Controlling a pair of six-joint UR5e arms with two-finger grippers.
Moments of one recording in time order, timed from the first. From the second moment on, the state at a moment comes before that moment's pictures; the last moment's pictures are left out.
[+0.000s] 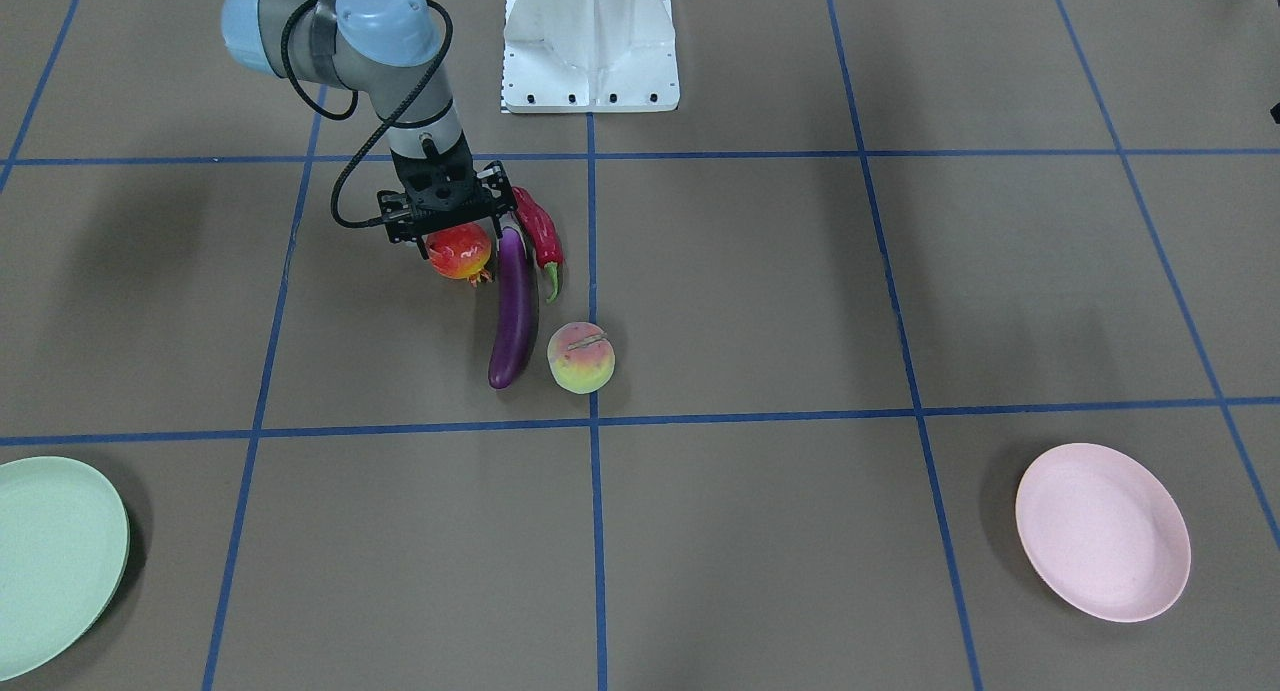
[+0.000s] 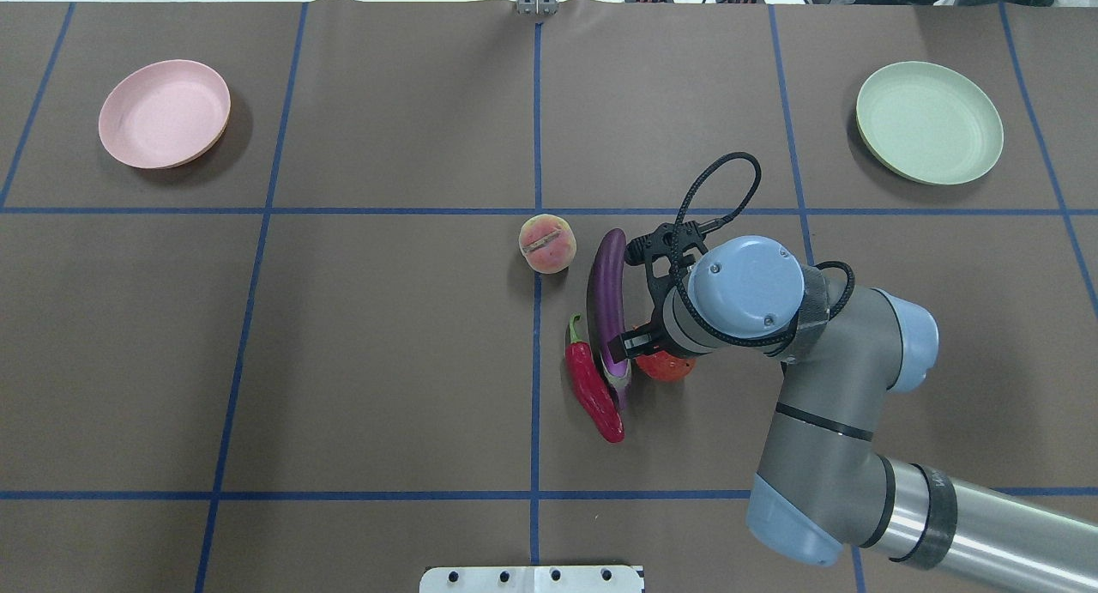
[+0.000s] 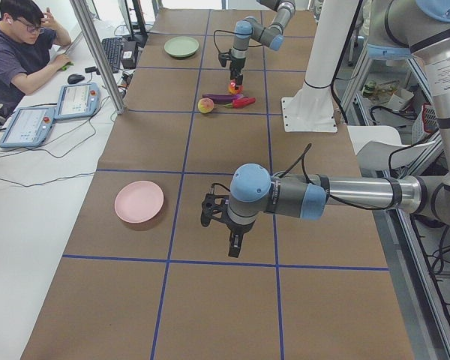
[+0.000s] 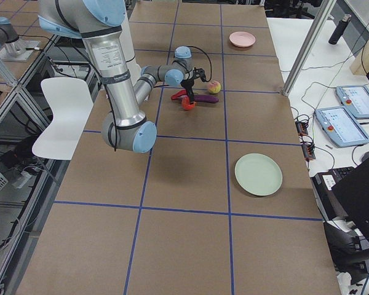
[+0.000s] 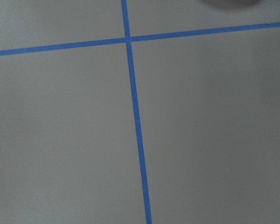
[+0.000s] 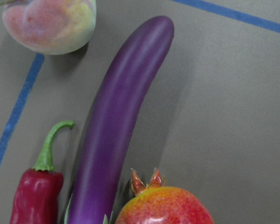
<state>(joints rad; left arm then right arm) -1.58 -1.21 -1.95 -1.70 -2.40 0.02 0.44 -1.14 1.85 -1.49 1.75 0.95</state>
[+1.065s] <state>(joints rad) -1.58 -1.21 -1.96 -1.70 -2.40 0.02 0.44 -1.14 1.82 -1.49 1.75 0.93</state>
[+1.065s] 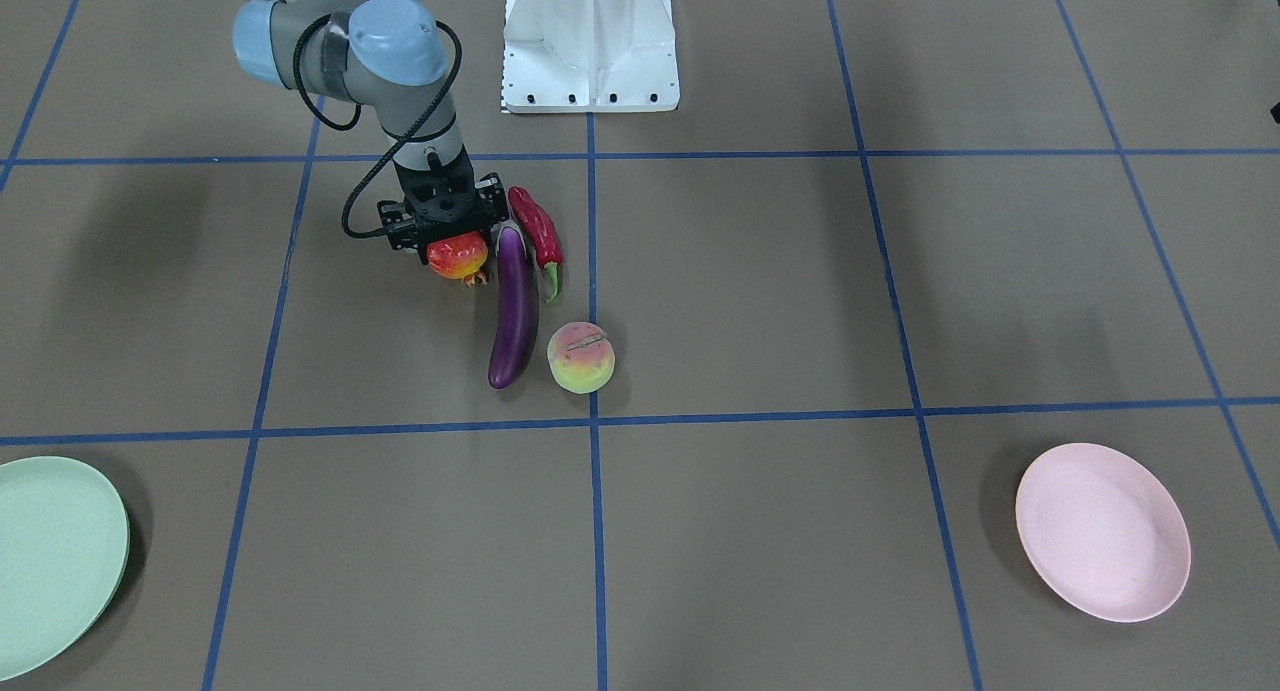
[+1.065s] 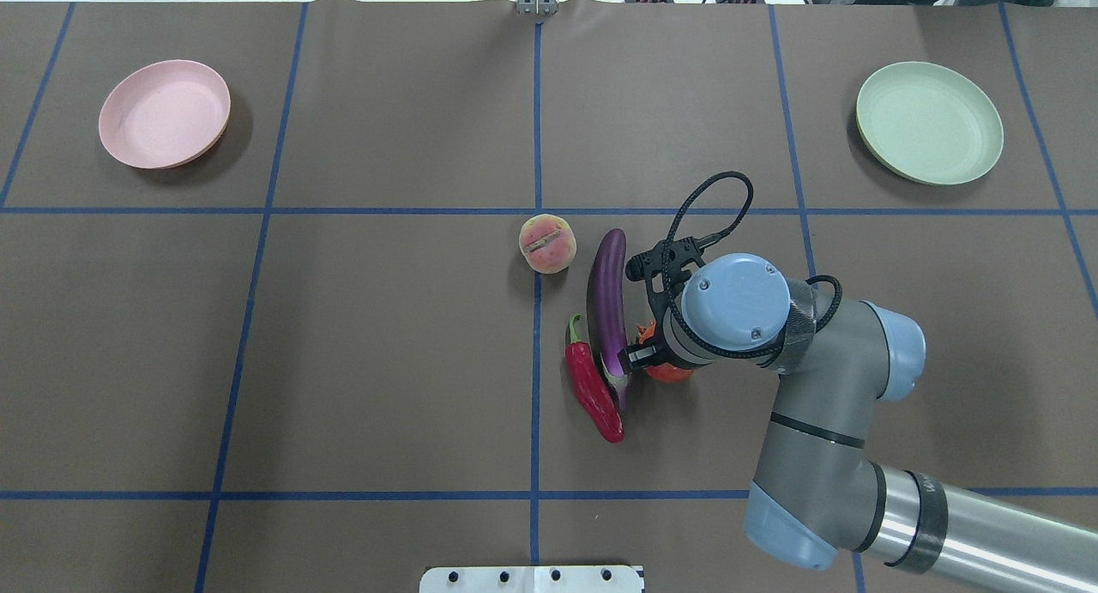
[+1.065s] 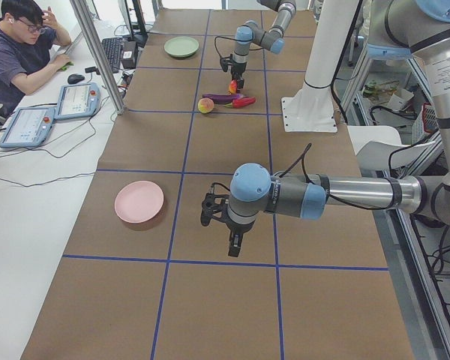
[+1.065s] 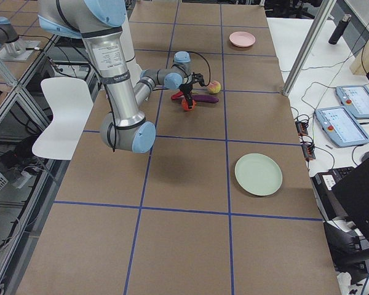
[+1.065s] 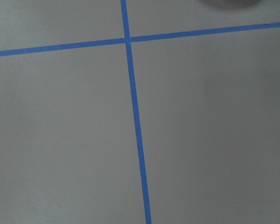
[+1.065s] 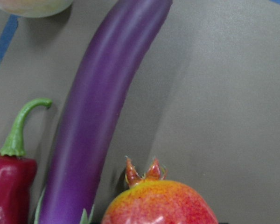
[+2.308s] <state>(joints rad) -1.58 -1.21 -1.97 -1.71 -2.40 0.01 1.05 -1.09 1.40 -1.22 2.16 0.46</state>
